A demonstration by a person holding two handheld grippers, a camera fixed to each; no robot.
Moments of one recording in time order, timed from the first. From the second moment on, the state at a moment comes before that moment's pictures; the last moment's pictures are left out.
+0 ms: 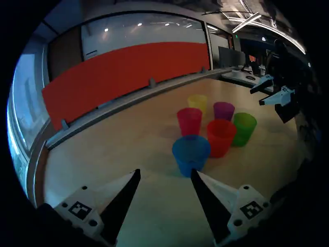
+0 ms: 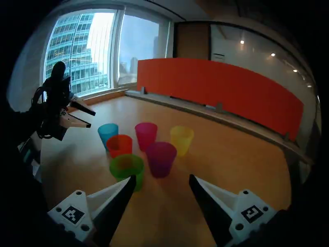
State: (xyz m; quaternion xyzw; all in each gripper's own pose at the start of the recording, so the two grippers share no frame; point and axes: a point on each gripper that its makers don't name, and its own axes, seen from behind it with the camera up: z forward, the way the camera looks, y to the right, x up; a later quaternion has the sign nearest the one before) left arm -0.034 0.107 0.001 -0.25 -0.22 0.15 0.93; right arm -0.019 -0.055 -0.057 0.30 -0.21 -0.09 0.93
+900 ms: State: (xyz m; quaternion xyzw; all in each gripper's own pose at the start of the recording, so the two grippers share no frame) left arm 0.036 0.062 -0.007 -0.09 -0.07 0.03 0.99; right arm 0.028 -0.016 -0.024 0.11 -0.10 -0.03 0.99
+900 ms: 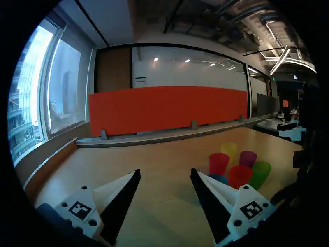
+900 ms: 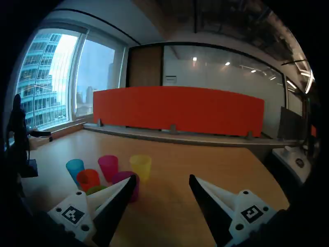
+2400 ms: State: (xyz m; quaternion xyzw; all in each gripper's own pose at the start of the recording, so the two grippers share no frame) left arm 0.028 0.023 0.009 0.02 0.00 0.02 1.00; right arm 0.058 0.008 0.001 -0.03 -0.02 0.01 1.00
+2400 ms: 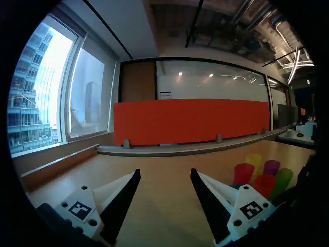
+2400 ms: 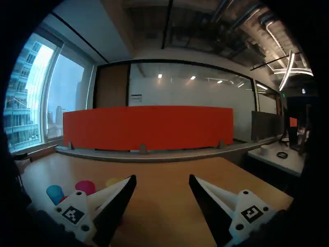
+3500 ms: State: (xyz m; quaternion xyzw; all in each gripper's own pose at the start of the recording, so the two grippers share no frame) left arm -0.005 -0.011 0.004 0.02 0.00 0.01 1.00; right arm 0.054 0.004 0.008 -0.04 -0.03 0.03 1.00
